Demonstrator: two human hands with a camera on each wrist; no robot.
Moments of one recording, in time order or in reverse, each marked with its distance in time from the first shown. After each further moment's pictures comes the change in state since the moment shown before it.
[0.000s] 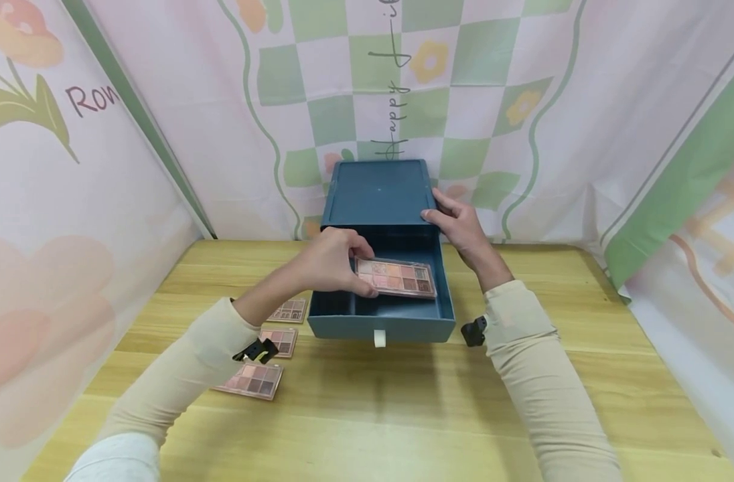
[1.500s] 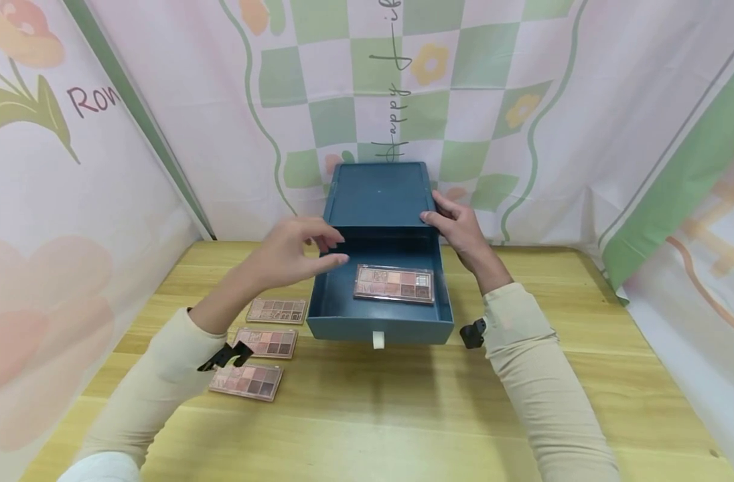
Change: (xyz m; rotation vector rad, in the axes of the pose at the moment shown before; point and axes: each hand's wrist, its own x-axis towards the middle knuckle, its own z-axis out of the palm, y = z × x) left_hand -0.040 -0.024 -0.032 -0.081 0.291 0.271; right_hand -0.003 0.000 0.002 0.037 0.015 -0.008
